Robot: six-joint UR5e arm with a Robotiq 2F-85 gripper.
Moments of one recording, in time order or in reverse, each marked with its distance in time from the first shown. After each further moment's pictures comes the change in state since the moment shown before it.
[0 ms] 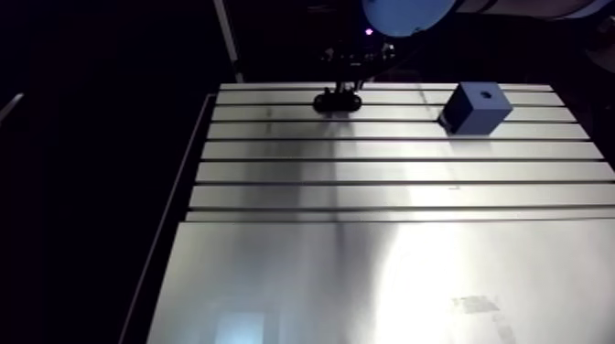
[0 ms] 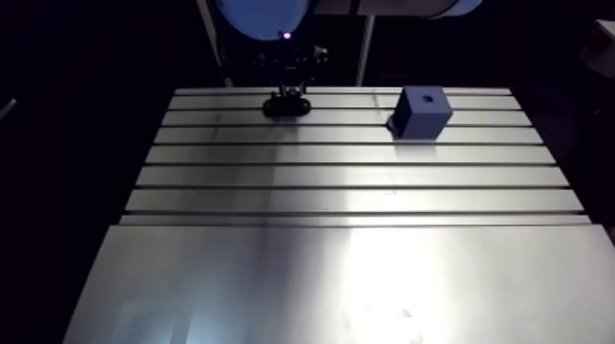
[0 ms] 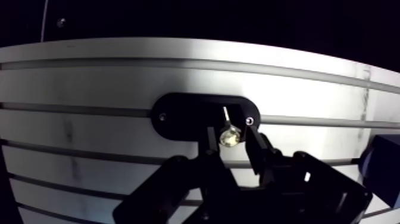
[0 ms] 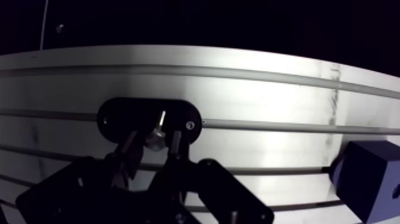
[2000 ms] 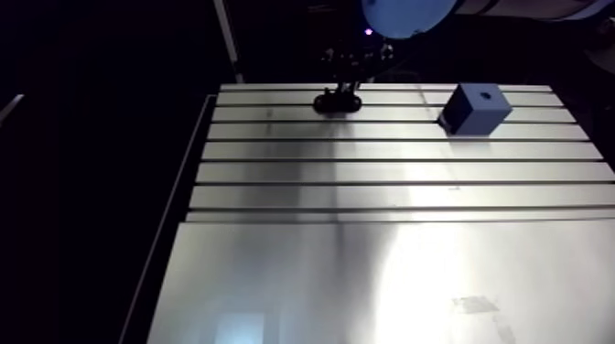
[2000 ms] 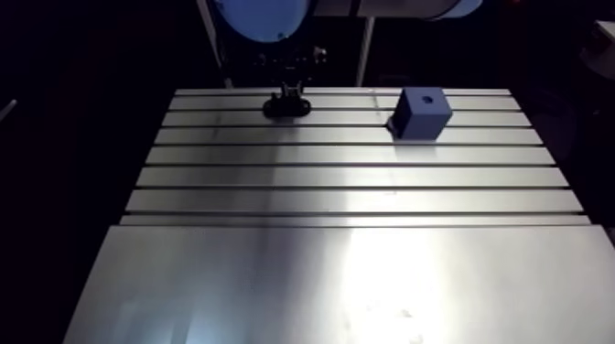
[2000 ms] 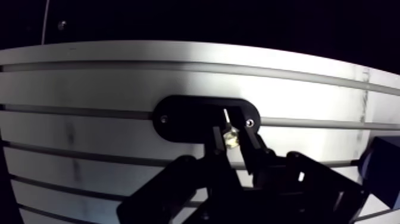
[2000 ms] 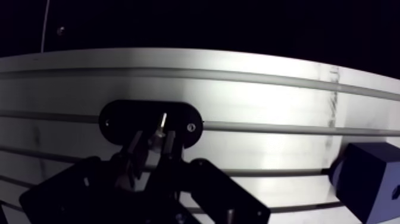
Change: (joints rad) arm 0.000 -0.002 0.003 -0.013 0.003 0.001
